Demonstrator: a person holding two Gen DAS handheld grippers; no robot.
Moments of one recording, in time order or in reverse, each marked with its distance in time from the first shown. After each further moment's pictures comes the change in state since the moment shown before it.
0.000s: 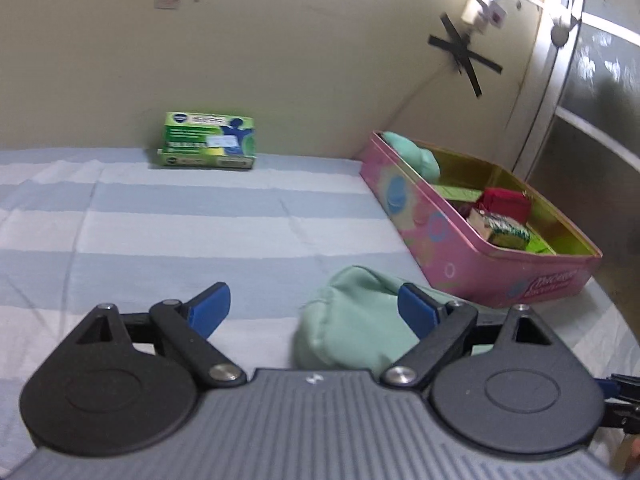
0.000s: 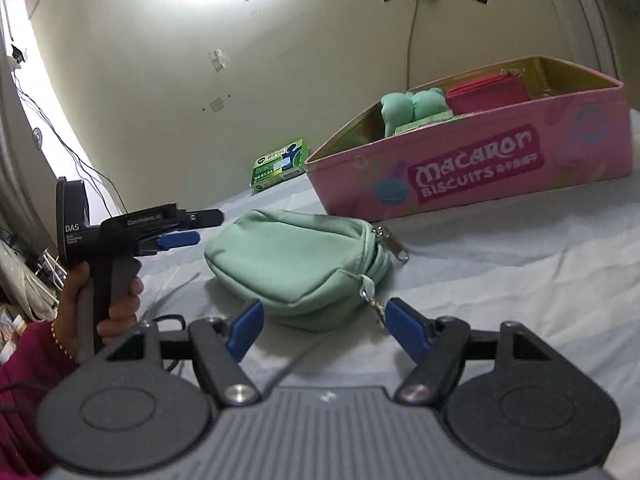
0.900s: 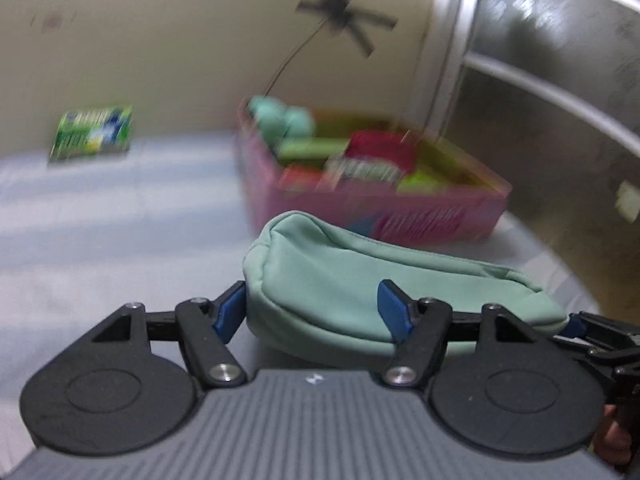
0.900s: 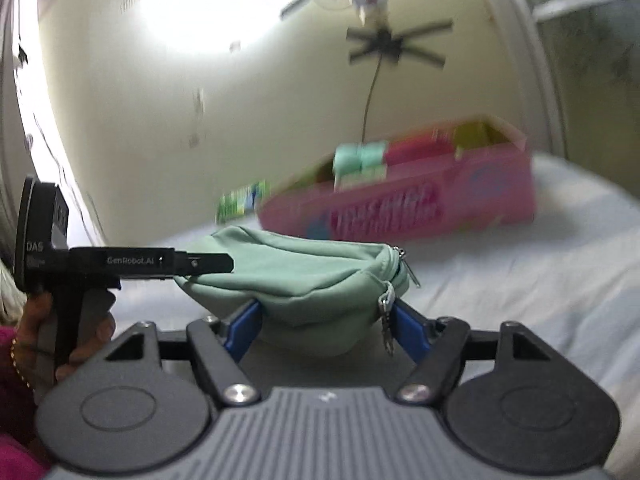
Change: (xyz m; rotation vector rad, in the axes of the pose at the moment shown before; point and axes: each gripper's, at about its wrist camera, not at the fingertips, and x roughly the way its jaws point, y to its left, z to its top) left arm -0.030 -0.129 -0.032 0.118 0.002 -0.136; right arm -0.072 -0.035 -0.004 -0.071 -0.176 -0.108
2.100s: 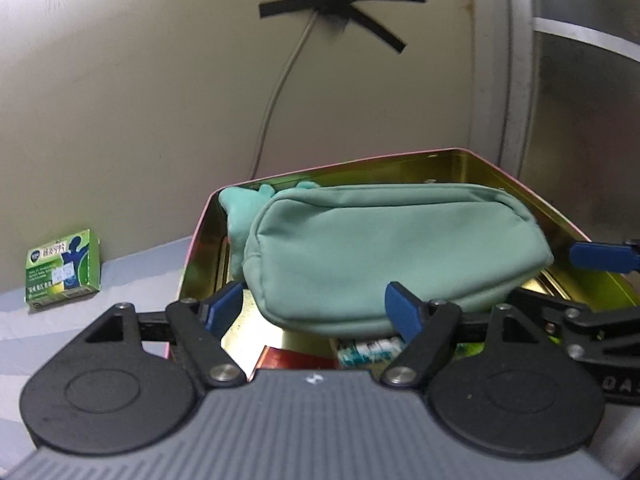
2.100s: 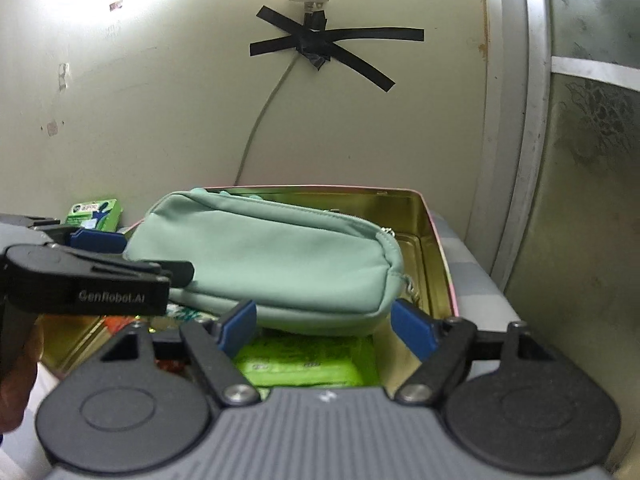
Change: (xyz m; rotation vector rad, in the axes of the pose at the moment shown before) left arm 0.160 -0.065 0.100 0.175 0.040 0.292; right arm 0.167 -0.083 0.132 -0.179 0.105 -0.299
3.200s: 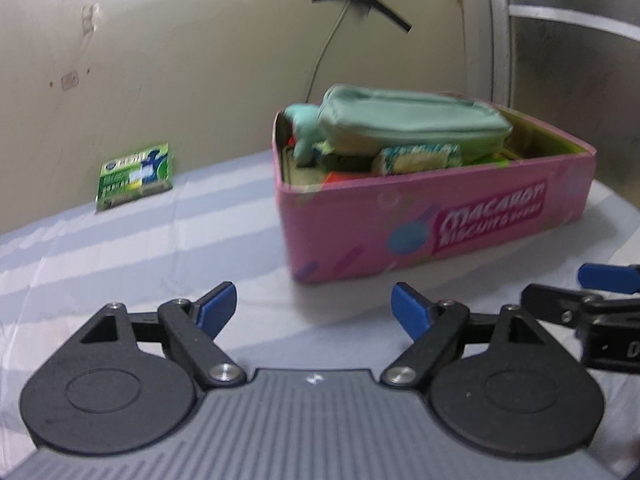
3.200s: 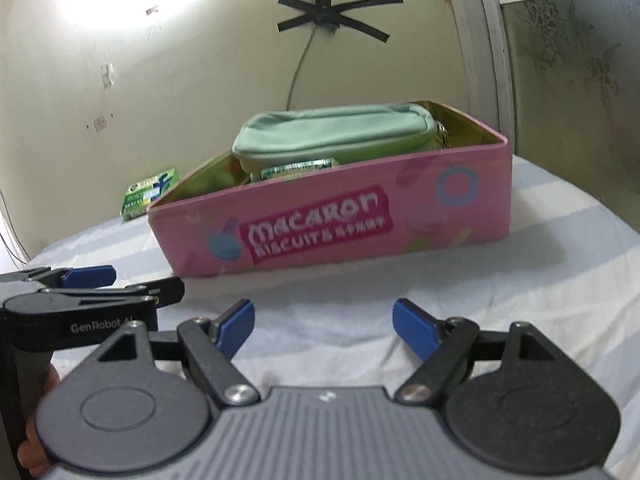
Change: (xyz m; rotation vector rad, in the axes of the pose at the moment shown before) left arm -0.077 0.029 -0.125 -0.023 -0.016 0.038; right arm -0.088 0.072 -0.116 0.191 0.023 0.038
